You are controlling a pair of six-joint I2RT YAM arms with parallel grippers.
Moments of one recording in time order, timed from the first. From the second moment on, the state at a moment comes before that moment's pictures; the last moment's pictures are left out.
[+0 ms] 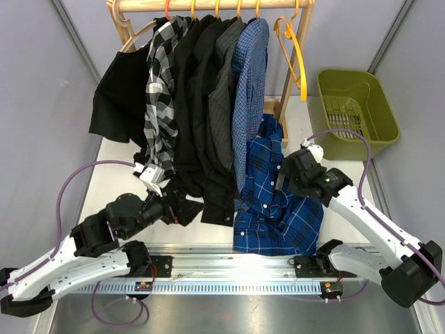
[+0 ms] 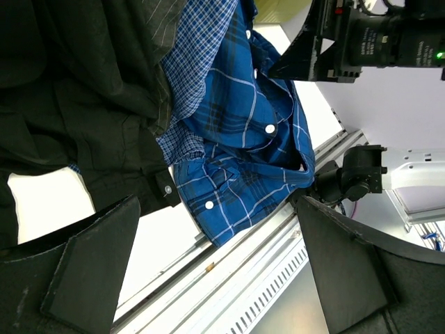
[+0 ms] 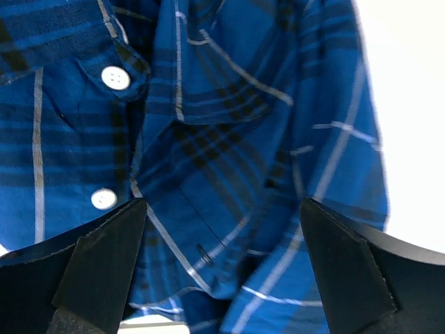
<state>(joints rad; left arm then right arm) -1.08 0.45 0.76 -0.58 -0.24 -0.66 0.56 1.06 0.94 -0.87 0.34 0.68</state>
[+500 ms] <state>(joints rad) -1.08 0.43 0.71 -0.58 -0.23 -0.68 0.65 1.21 0.76 -0.54 0.29 0.94</state>
